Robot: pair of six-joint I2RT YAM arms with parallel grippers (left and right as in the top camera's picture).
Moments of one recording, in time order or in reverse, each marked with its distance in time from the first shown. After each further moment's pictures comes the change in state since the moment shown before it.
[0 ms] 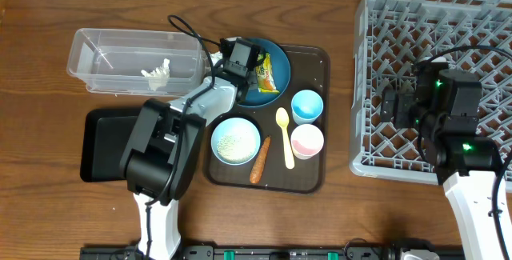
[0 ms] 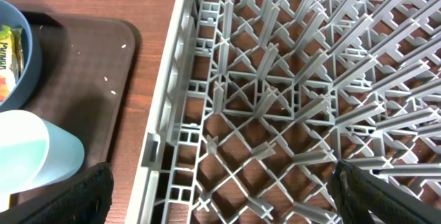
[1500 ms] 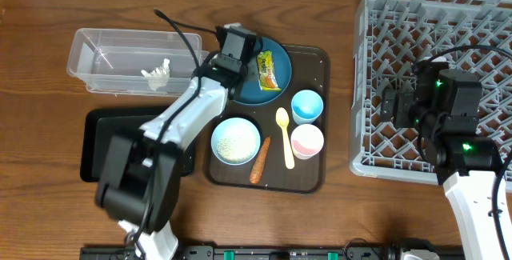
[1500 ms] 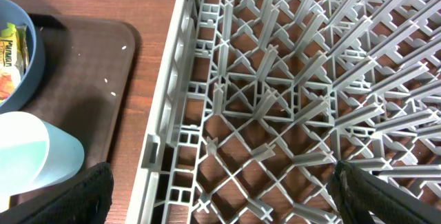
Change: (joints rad) left arm -0.004 -0.197 0.000 -0.064 0.085 -0.006; right arm 0.000 0.000 0.000 0.004 0.000 0.000
